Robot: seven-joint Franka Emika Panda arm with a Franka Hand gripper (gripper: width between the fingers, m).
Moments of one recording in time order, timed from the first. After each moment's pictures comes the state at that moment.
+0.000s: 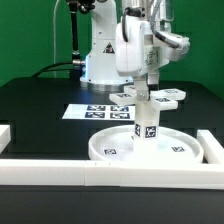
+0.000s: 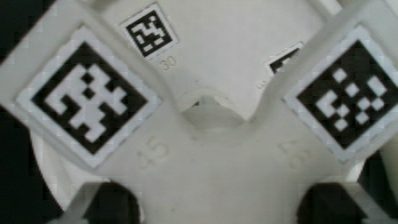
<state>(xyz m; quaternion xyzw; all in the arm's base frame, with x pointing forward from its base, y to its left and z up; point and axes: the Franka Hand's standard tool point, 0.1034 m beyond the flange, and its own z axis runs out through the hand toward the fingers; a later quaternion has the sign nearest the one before) 0.565 0.037 0.101 -0.49 0.87 0.01 0.08</state>
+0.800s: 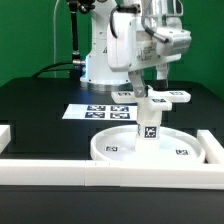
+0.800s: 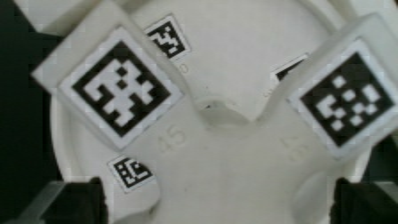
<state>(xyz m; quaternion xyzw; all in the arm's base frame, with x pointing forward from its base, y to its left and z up) 0.565 0.038 0.122 -0.47 0.88 0.03 0.10</state>
